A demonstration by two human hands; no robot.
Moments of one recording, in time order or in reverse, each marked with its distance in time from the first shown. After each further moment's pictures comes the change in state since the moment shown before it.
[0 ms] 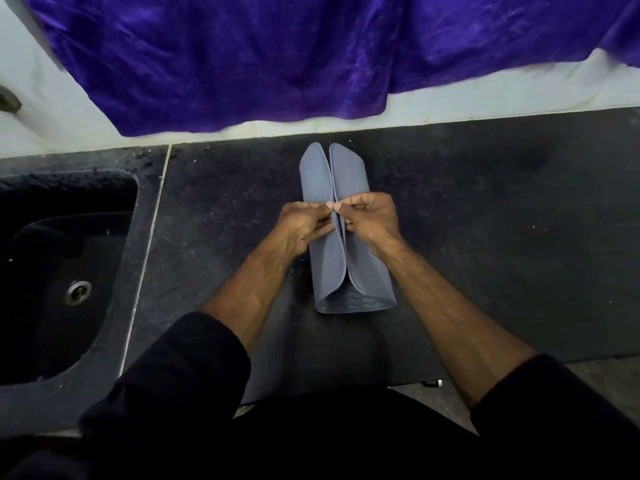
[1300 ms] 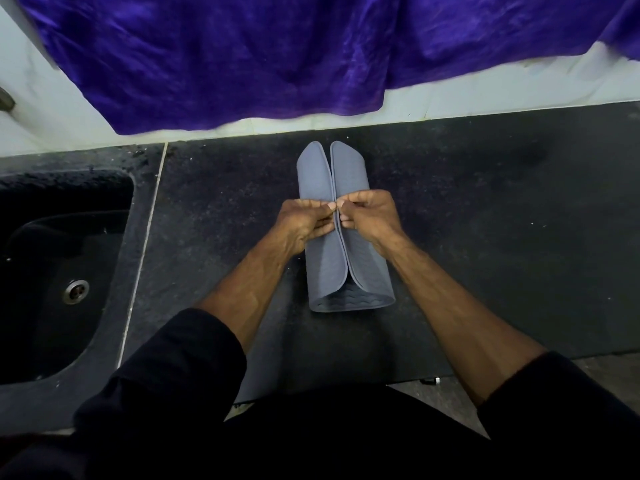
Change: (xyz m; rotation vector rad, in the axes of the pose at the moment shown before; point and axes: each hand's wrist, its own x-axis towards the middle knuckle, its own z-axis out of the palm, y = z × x) left_hand 0.002 -0.004 0.002 0.082 -0.026 0.030; right_hand 0.003 -0.002 -0.011 -0.049 -0.051 0.031
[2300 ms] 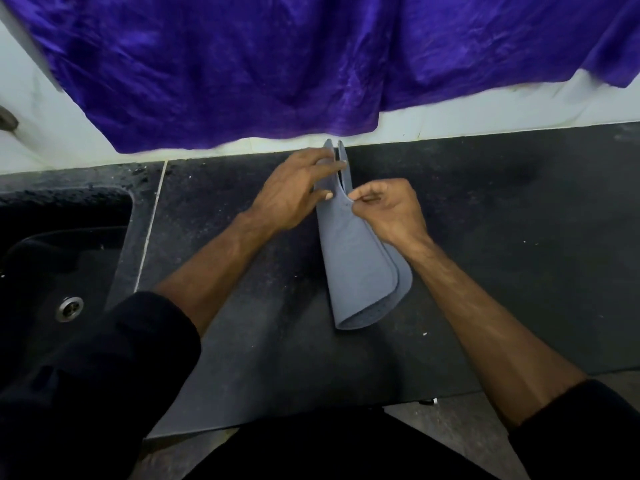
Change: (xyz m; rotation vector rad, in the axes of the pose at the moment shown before) left_hand -0.008 0.077 -0.012 1.416 -0.070 1.084; right_hand -0.006 -0.043 -0.037 -0.330 0.063 -0.402
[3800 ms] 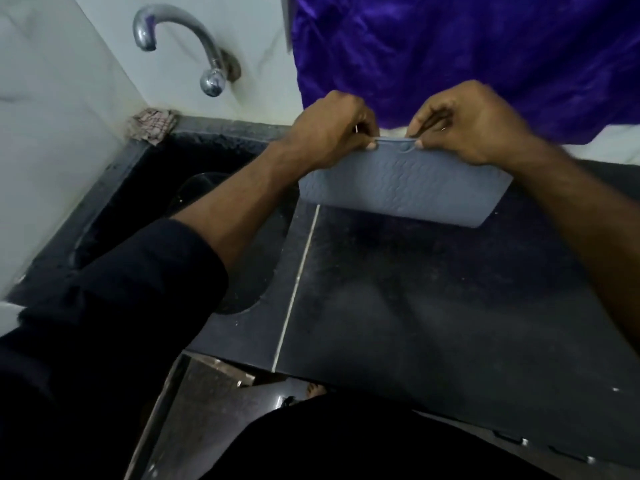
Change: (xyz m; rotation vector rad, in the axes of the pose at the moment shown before) left_hand -0.144 -0.171 -0.160 0.044 0.057 -0.234; right_hand 0.053 -0.195 0.156 -0.319 -0.516 -0.445
